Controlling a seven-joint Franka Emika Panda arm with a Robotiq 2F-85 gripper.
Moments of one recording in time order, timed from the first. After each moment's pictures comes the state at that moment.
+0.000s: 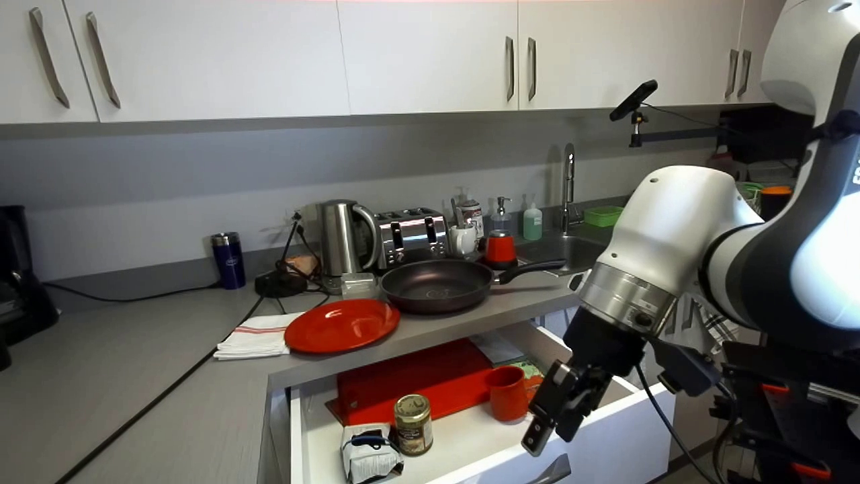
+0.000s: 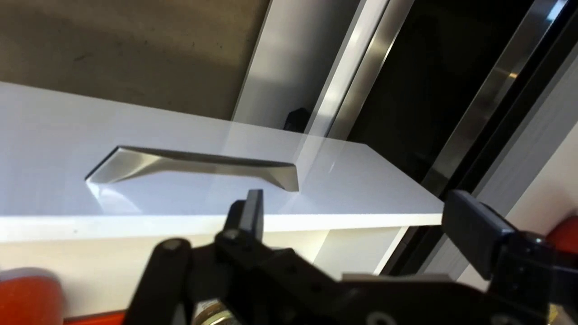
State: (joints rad) arm 0.31 0.19 0.46 -2.53 0.50 3.27 0.50
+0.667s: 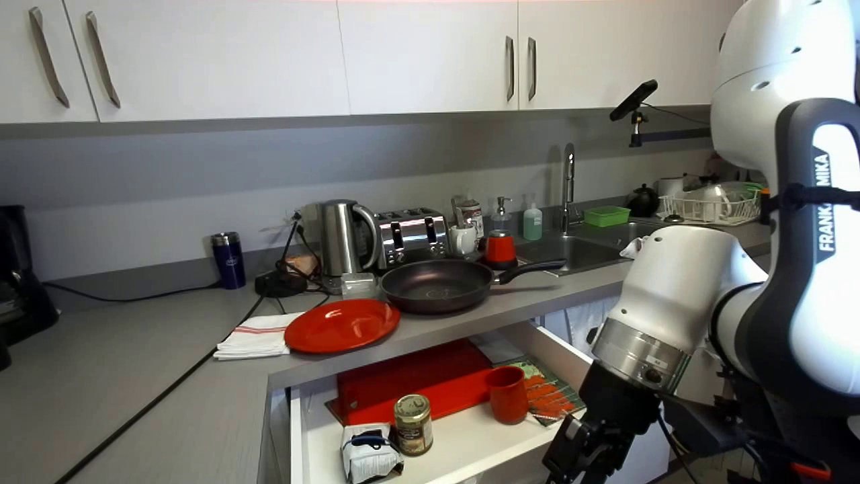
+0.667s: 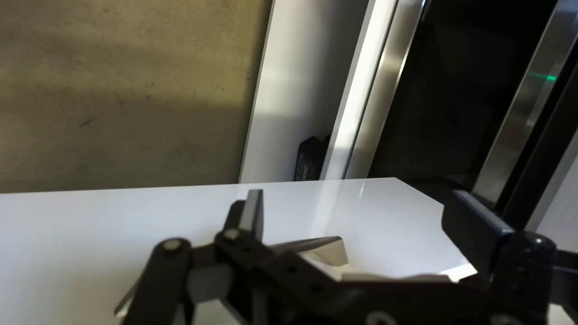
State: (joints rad) arm 0.06 0.43 0.72 -2.53 0.50 3.46 0.55
